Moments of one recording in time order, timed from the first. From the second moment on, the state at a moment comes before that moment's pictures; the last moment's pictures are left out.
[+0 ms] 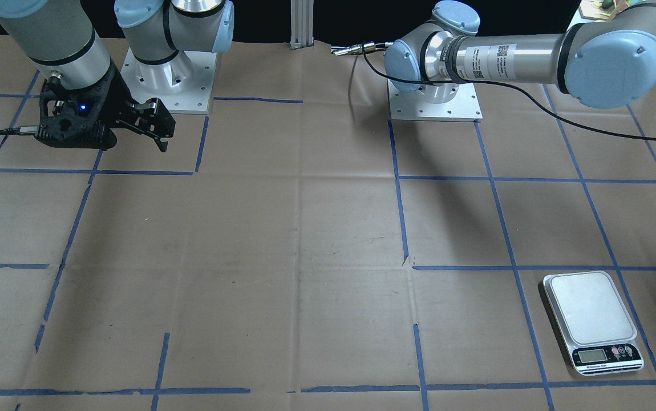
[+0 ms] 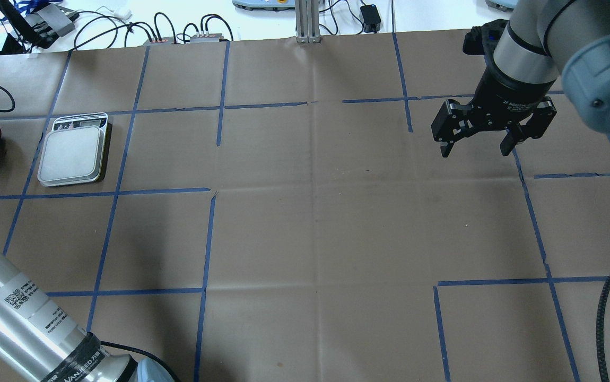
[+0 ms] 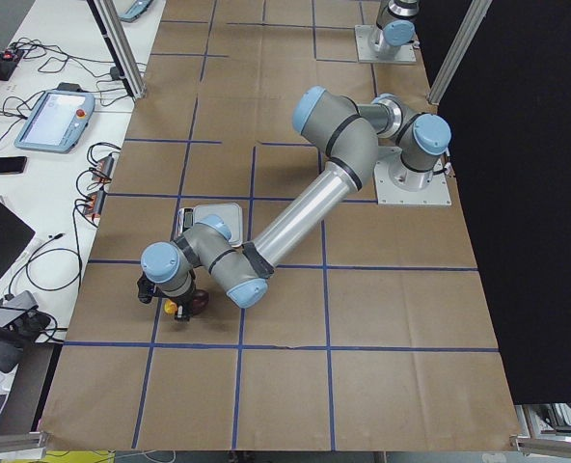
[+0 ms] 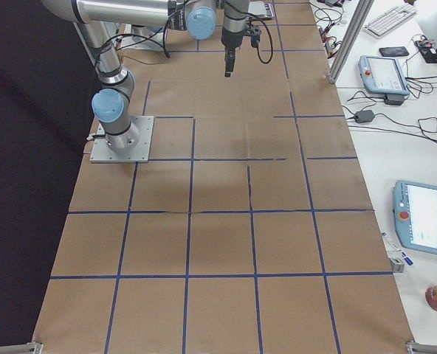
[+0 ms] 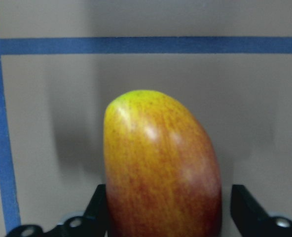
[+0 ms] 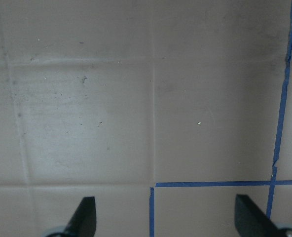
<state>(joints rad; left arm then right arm) -0.82 -2.56 -0.84 -1.29 1.56 0.75 1.53 -1.60 1.68 -1.57 -1.56 -0.02</state>
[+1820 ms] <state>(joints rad) -1.05 -2.20 -1.39 -1.20 1.58 0.43 1.53 -1.60 1.68 -1.57 -1.56 -0.02</state>
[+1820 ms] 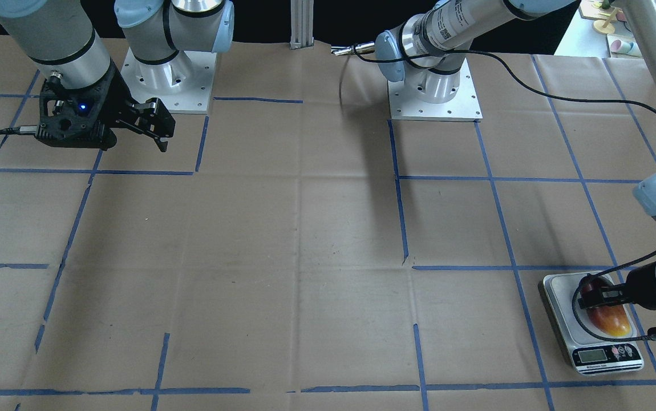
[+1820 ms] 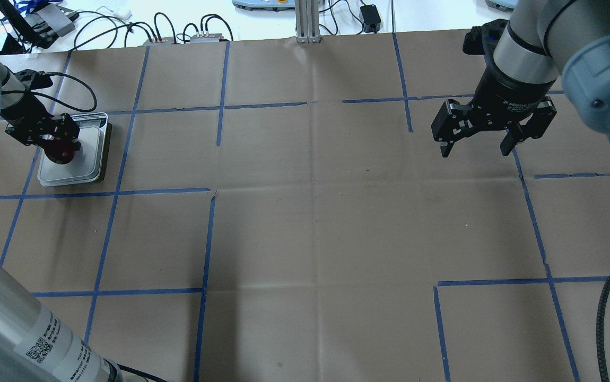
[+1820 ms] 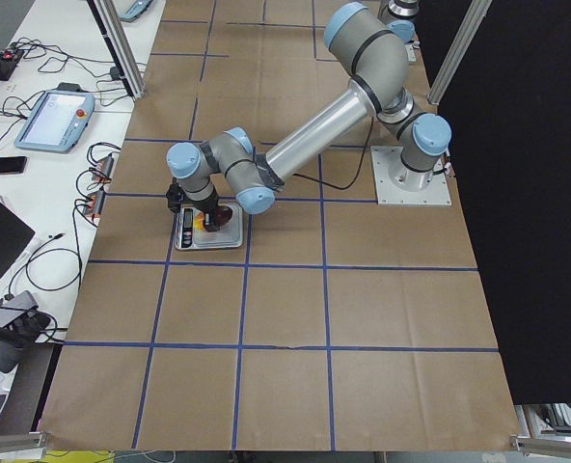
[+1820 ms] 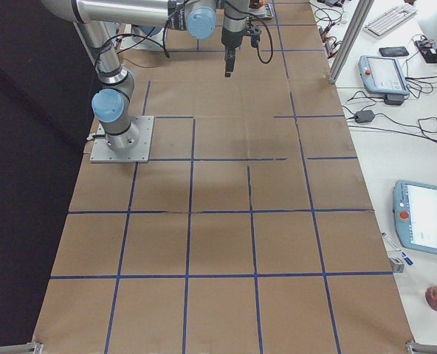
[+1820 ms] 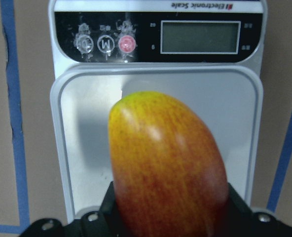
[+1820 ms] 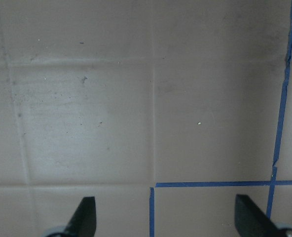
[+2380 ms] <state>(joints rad) -1.09 -2.01 -1.41 -1.28 1.58 0.34 1.53 -1.60 1.68 -1.57 -1.56 -0.02</state>
